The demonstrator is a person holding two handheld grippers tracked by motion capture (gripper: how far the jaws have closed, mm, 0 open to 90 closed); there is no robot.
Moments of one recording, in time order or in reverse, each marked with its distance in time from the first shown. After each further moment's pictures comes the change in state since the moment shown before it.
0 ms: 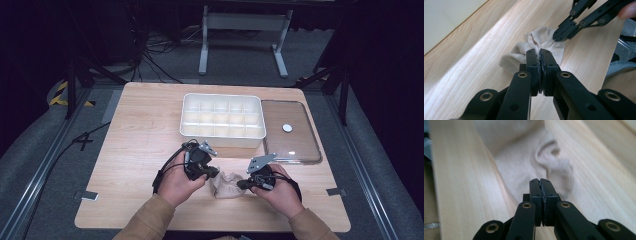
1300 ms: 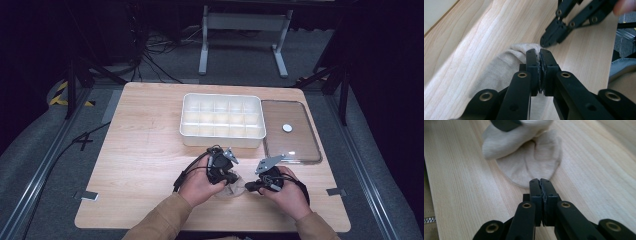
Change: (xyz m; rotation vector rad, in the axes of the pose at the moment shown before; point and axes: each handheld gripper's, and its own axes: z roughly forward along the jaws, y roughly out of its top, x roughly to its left) left arm -0.015 0.021 0.058 0.034 -0.080 0.114; right arm -0.009 -0.020 -0.011 0.011 -0.001 0.063
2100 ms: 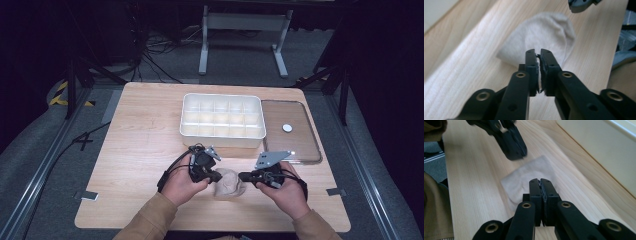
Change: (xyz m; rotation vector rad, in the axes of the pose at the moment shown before) left arm 0.015 -0.031 -0.030 0.026 0.027 -0.065; right arm 0.021 0.033 -0.026 -0.198 -0.036 -0.094
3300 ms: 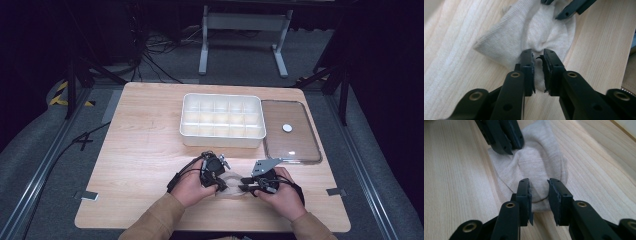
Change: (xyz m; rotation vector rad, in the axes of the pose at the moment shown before) left arm -0.005 0.006 0.035 0.097 -0.029 0.056; right arm -0.012 -0.038 0.030 0.104 0.008 0.004
